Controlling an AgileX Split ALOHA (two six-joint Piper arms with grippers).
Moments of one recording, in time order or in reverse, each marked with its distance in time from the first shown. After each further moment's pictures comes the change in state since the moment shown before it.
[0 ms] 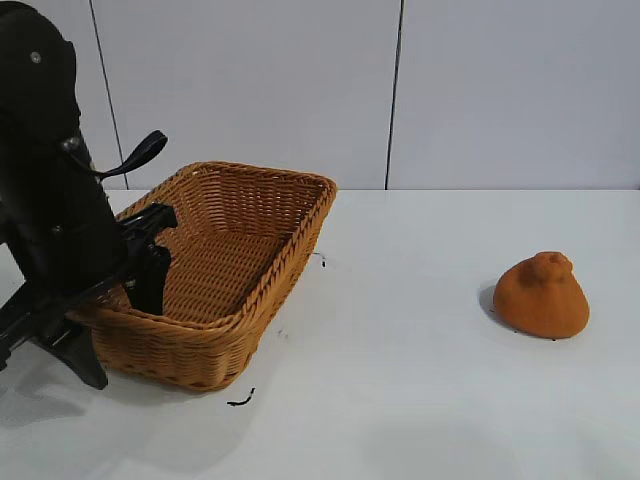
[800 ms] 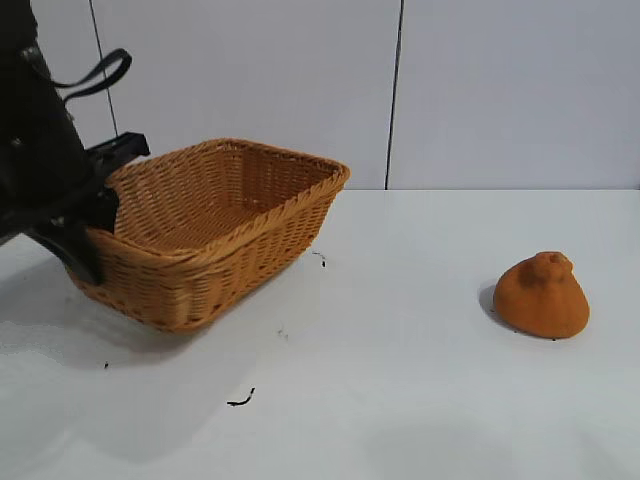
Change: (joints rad) left arm 0.263 -0.010 -0.340 -0.121 0.258 0.749; right arm 0.000 0.000 0.000 0.000 0.000 0.000
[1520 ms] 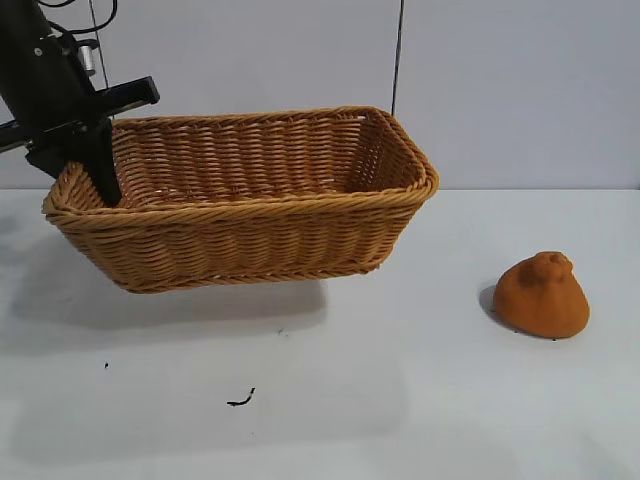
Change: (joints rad) left arm 0.035 0.234 -0.280 -0.083 0.253 0.700; right arm 0.000 0.000 0.000 0.000 0.000 0.000
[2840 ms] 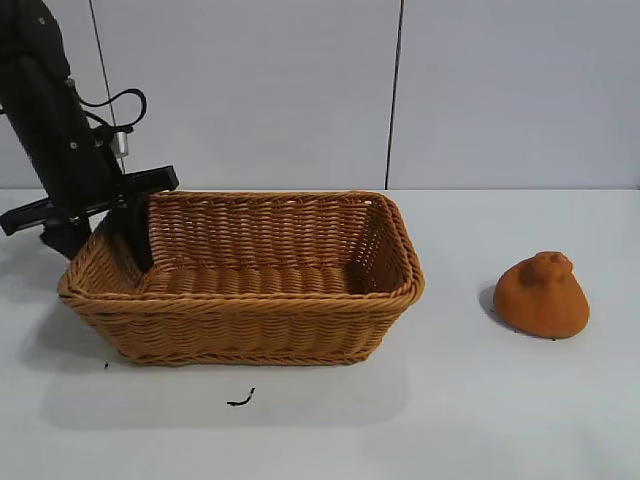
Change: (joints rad) left arm 0.000 0.088 -0.038 -0.009 -0.052 0.033; right arm 0.000 0.000 0.000 0.000 0.000 0.000
